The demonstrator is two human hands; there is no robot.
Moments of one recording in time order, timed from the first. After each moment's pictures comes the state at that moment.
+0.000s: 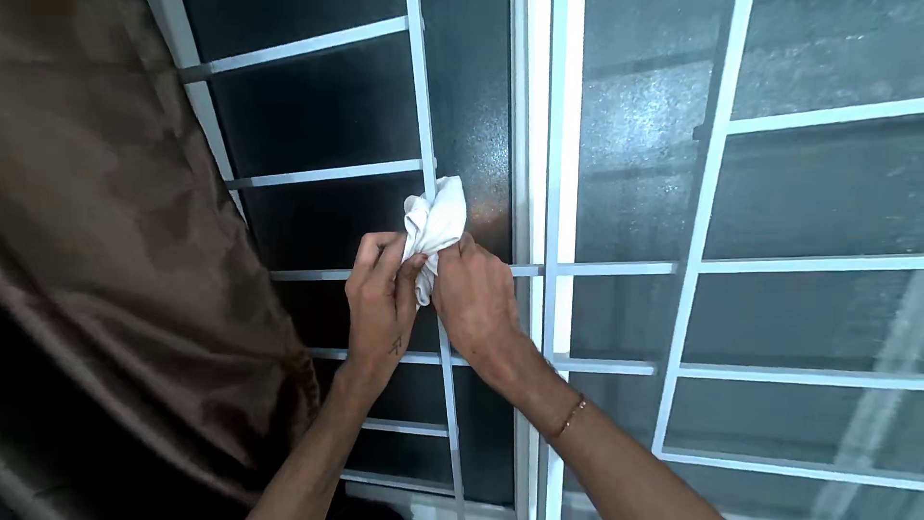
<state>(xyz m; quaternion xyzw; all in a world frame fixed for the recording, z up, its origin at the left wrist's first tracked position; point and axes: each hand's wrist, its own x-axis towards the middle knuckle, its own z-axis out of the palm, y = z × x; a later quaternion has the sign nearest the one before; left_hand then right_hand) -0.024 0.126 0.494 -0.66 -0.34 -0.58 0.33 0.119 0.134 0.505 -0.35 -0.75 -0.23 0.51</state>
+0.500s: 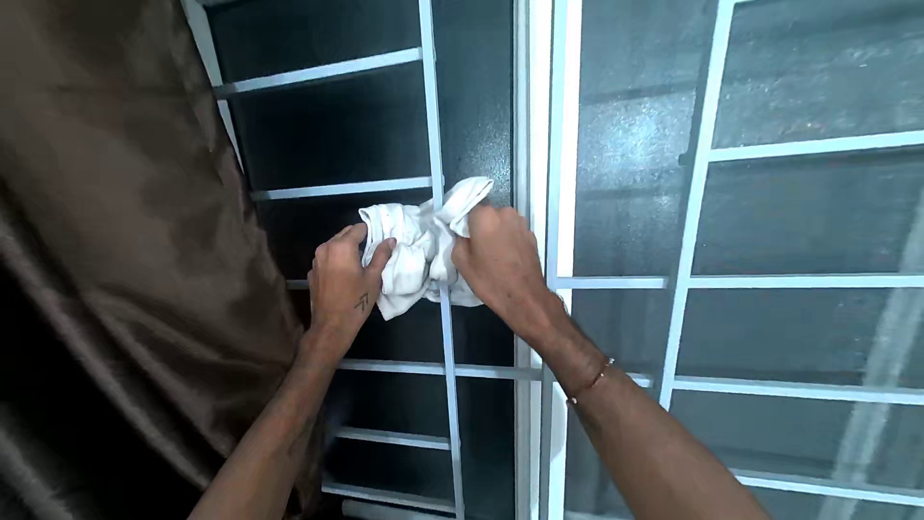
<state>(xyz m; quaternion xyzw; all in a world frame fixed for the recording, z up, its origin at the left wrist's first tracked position) -0.069 0.125 0.550 -0.58 -0.56 -0.52 0.26 0.132 0.143 0.586 -0.40 -0.75 -0.12 0.51</state>
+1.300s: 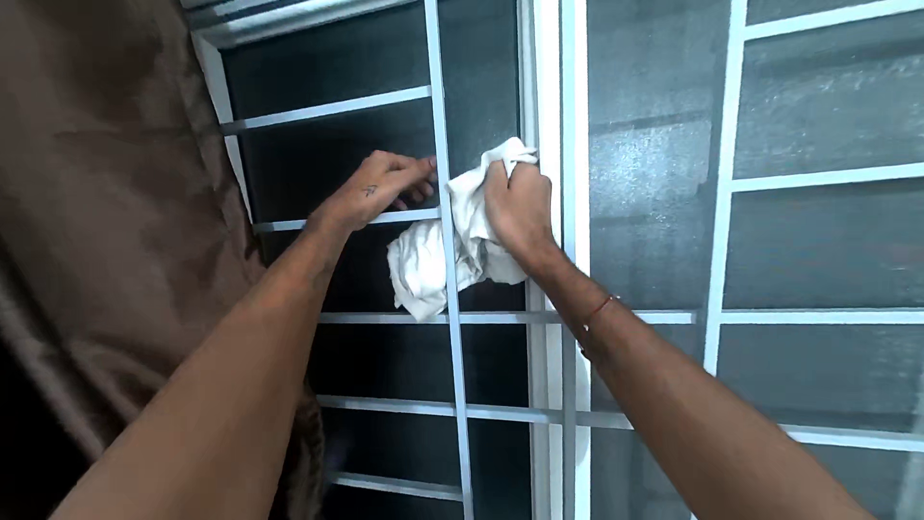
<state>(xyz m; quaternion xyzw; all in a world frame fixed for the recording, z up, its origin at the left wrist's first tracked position) -0.080 0.192 0.710 -0.79 -0.43 -0.44 0.02 0.129 0.200 0.657 -0.37 -0.65 0.03 0.67</state>
